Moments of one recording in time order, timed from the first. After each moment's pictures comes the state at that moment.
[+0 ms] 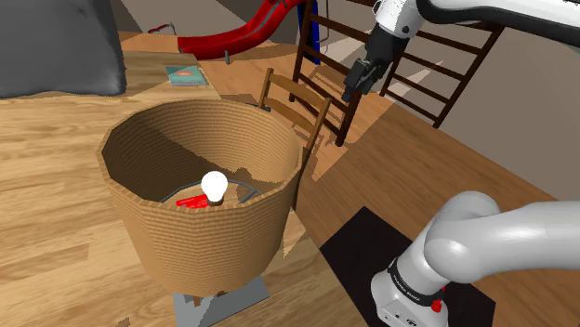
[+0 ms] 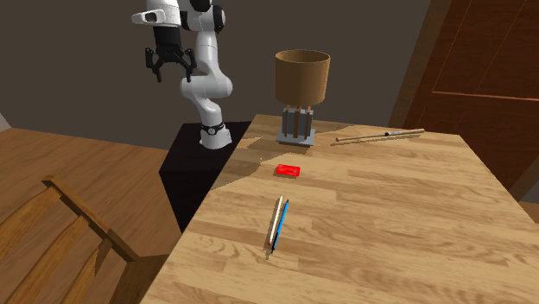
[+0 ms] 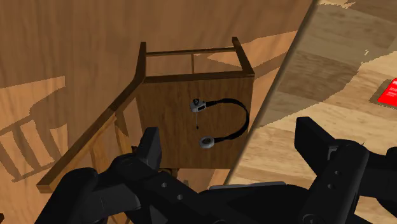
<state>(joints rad) -0.02 -0.75 -0.03 -2.26 -0.04 1.72 -0.07</state>
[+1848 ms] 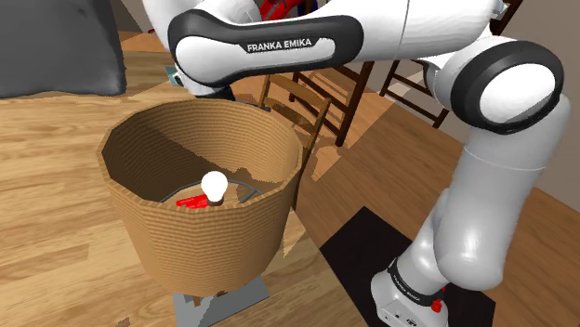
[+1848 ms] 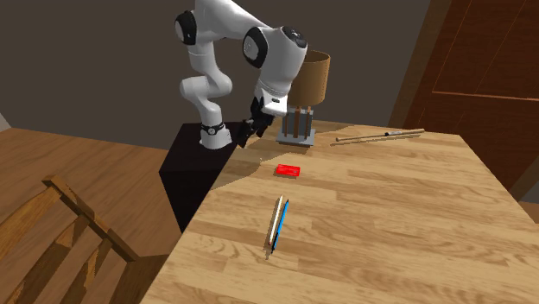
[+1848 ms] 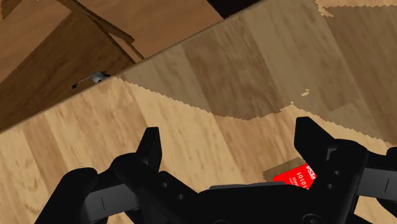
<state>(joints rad) 0.27 0.26 0.29 -1.57 -0.30 1.50 -0.31</state>
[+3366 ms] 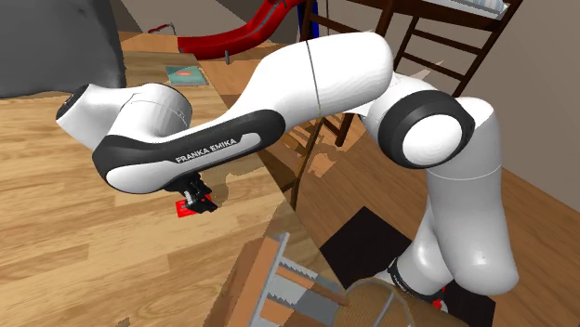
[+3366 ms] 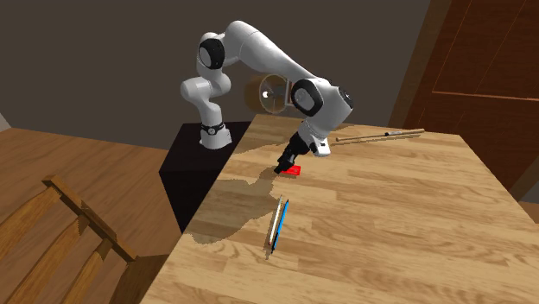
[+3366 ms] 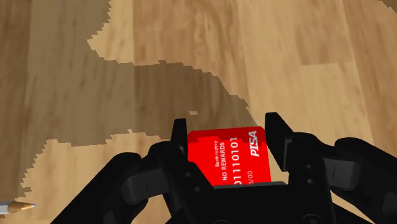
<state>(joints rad) 0.55 0.60 0.22 -1.40 -0.39 1.46 -0.43</state>
